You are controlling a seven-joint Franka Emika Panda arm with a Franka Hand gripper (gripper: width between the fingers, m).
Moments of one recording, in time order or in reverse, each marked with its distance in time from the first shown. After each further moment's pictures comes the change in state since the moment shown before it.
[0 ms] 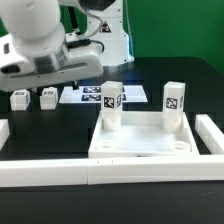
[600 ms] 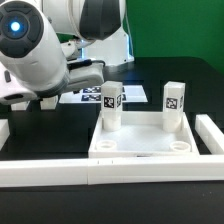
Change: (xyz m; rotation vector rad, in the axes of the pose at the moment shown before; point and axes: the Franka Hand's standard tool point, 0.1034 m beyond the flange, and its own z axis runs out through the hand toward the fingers) arm 0.006 0.004 0.008 0.023 -0.222 -0.038
